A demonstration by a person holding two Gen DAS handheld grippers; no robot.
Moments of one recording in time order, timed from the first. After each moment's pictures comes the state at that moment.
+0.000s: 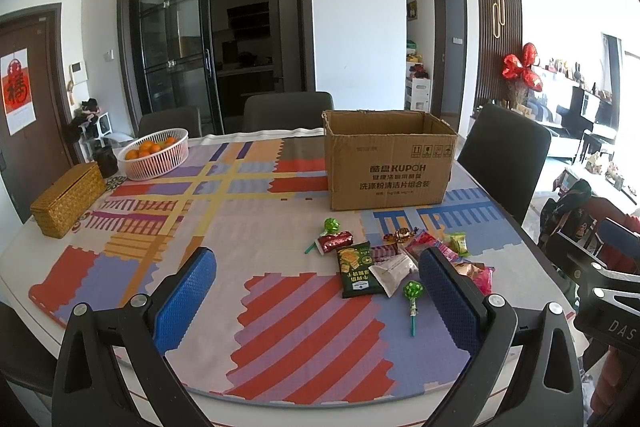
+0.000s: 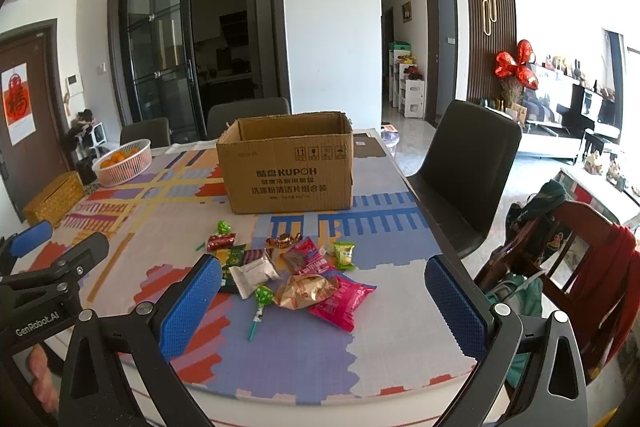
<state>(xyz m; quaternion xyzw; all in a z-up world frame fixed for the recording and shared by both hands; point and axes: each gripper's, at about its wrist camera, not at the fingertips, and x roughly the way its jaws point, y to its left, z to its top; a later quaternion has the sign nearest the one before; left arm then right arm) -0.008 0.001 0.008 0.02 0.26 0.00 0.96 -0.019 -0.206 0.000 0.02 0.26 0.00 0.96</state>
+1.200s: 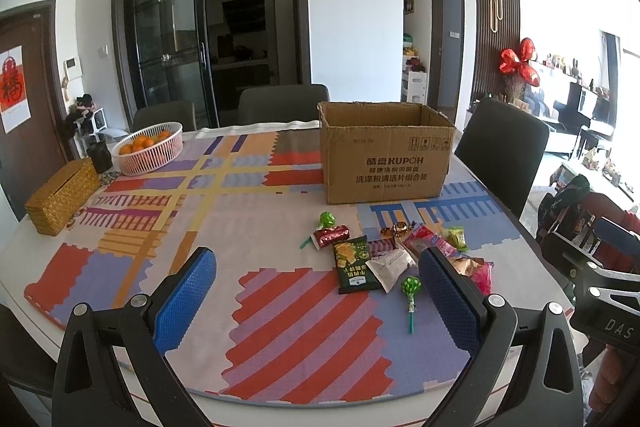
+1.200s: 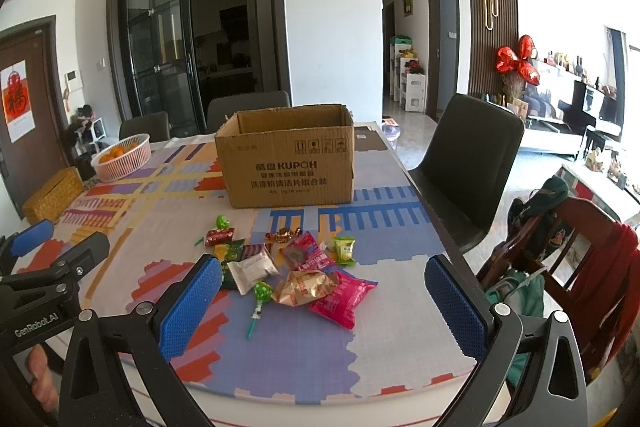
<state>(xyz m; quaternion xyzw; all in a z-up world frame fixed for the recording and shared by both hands) -0.007 -0.006 -0.002 0.02 0.27 -0.01 0.96 -0.017 -0.205 -0.003 0.02 0.27 0.00 0.96</state>
